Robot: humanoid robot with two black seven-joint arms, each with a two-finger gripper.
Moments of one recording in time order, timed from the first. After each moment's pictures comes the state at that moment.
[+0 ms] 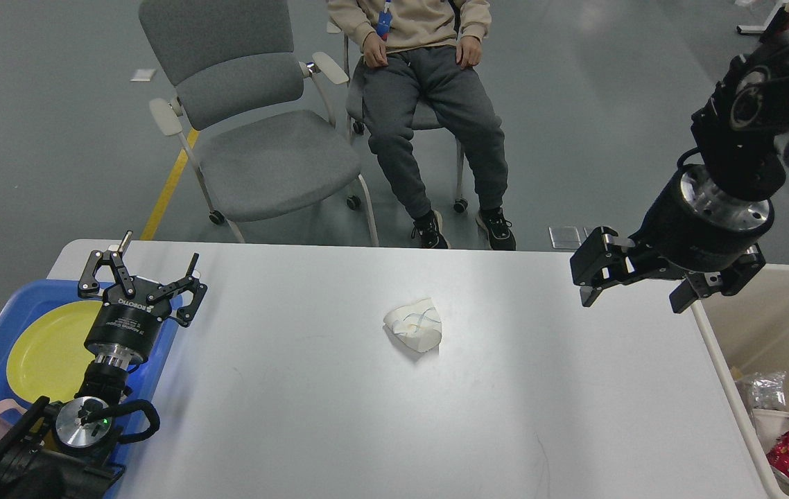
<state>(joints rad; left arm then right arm) -0.35 0.13 -1.43 -0.64 0.08 -0.69 -0.09 2.40 -0.26 -1.34 1.61 0.07 0.73 -0.15</state>
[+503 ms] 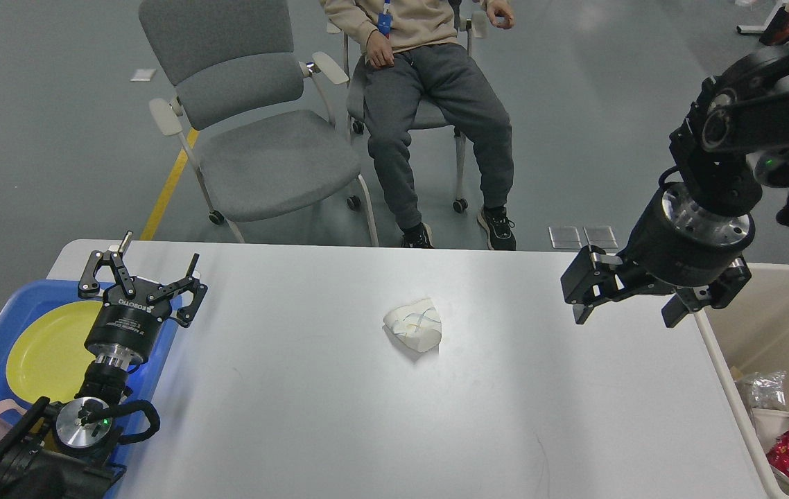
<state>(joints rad) -0.35 0.13 -1.43 -0.64 0.08 -0.69 -0.09 2.36 -0.22 -1.33 1.61 0.07 0.73 -0.15</state>
